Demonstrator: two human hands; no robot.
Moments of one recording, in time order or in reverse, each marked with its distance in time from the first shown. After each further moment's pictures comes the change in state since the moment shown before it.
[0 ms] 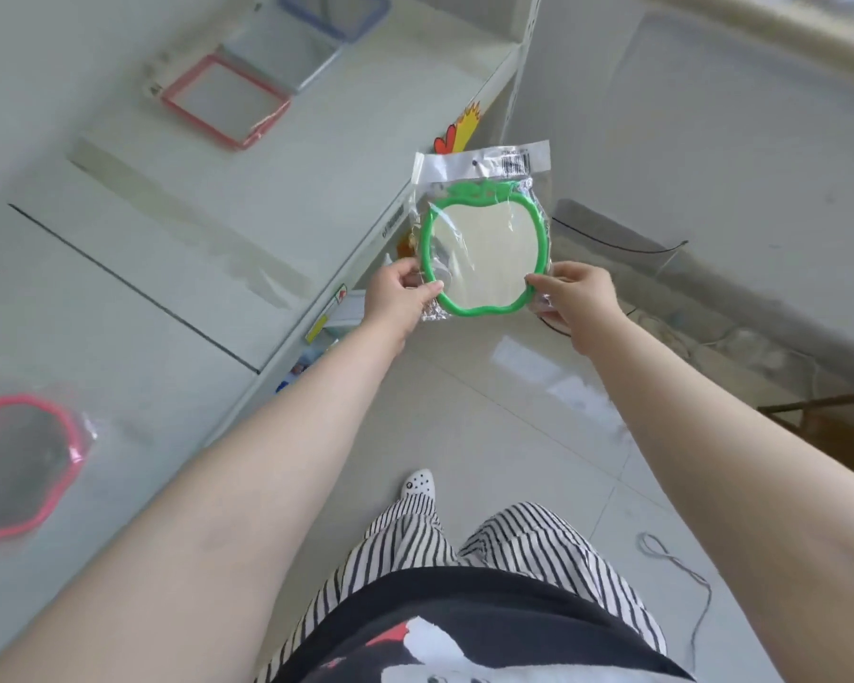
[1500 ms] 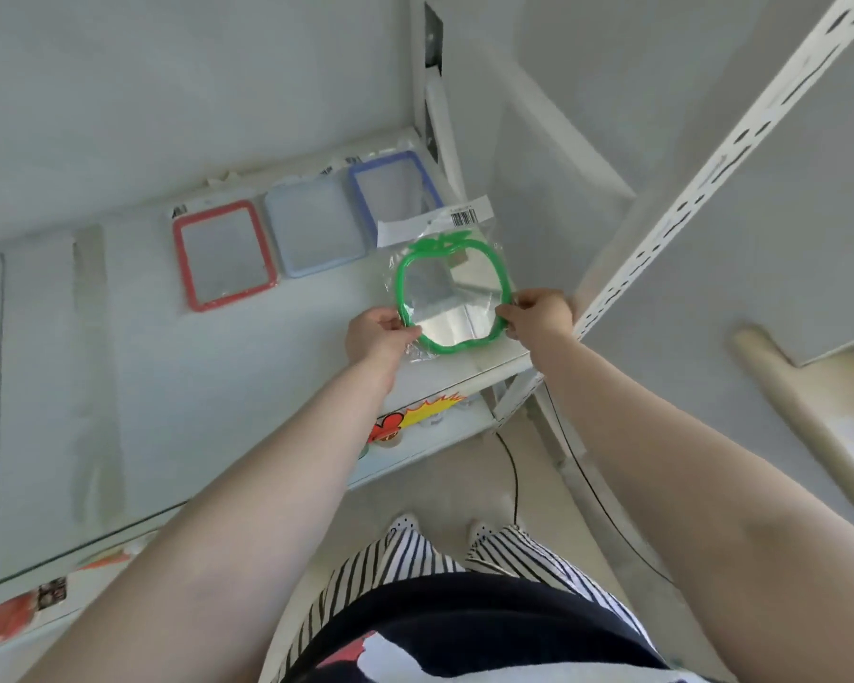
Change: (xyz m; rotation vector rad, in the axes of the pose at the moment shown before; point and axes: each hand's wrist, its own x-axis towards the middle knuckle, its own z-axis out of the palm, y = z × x) left_hand 0.333 0.182 0.086 -0.267 0.747 -0.221; right_hand 0.420 -0.273 0.100 -0.496 -0.420 -0.246
